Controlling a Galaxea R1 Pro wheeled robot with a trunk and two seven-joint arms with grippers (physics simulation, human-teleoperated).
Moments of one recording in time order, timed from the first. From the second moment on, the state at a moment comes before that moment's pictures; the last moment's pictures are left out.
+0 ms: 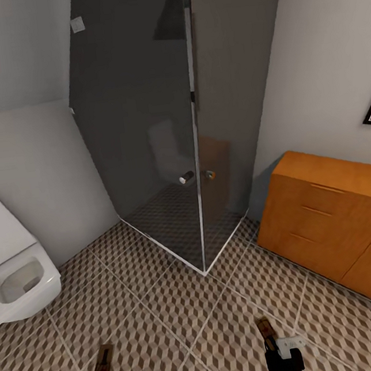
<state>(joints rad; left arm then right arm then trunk) -0.42 0.09 -0.19 0.08 0.04 -0.81 0.20 -0.41 -0.01 0.50 -0.17 -0.39 -0.51 -0.16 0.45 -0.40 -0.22</state>
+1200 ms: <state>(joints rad) -0.42 0.09 -0.19 0.08 0.04 -0.81 0.20 -0.41 -0.01 0.50 -0.17 -0.39 -0.51 -0.16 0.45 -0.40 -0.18</state>
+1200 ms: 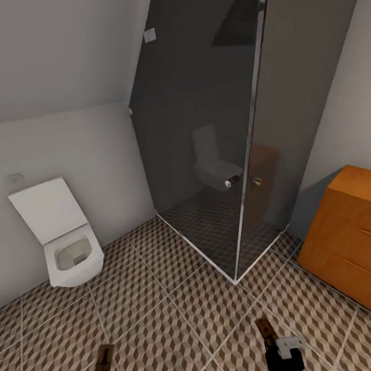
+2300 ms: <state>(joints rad) -0.42 0.08 -0.19 0.08 0.04 -0.81 0.20 -0.41 -0.01 0.50 -0.17 -0.39 -0.51 -0.16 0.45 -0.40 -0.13</state>
